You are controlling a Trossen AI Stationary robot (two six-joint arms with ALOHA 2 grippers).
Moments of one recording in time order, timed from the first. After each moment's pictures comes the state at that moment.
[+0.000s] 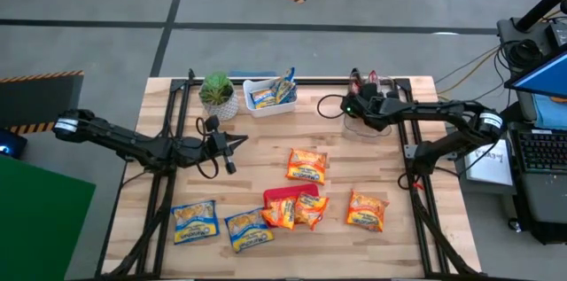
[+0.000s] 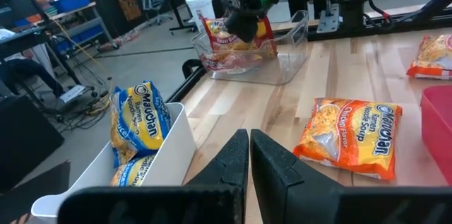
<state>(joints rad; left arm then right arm) -0.16 0.93 0.32 0.40 -0.61 0.12 -0.49 1.38 0.71 -0.44 0.91 0.76</state>
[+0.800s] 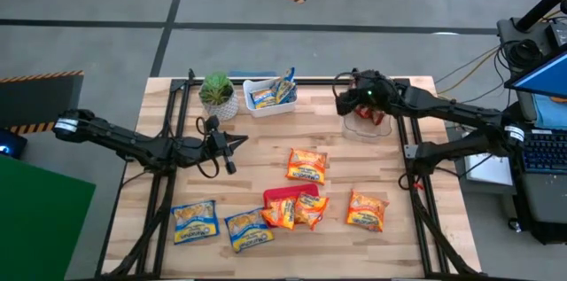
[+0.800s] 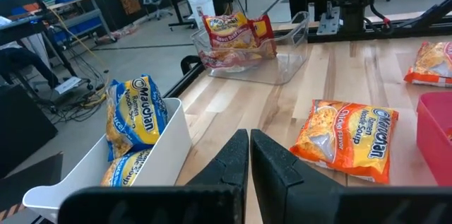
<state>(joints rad) -0.16 0.93 0.32 0.40 -0.61 0.07 -0.43 1.14 0.96 -0.52 0.31 0.53</state>
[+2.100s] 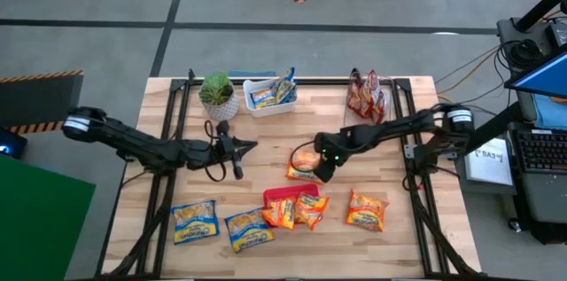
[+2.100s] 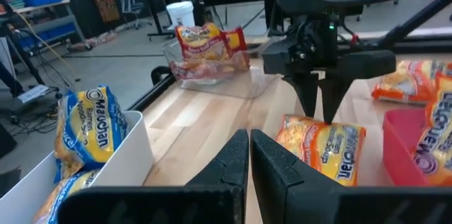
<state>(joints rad) -0.16 1.14 0.32 0.66 -0.53 0.05 -0.05 1.64 0.91 -0.46 -0.13 0.64</state>
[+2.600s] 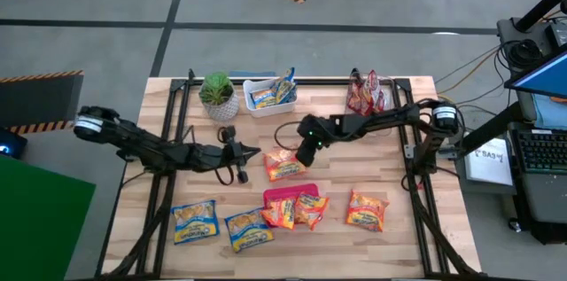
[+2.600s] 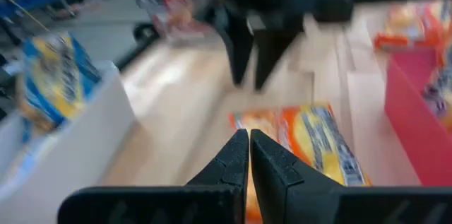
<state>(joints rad) -0.16 1.30 0.32 0.67 -0.50 -0.01 -0.16 1.76 1.05 -0.24 -0.01 0.38</state>
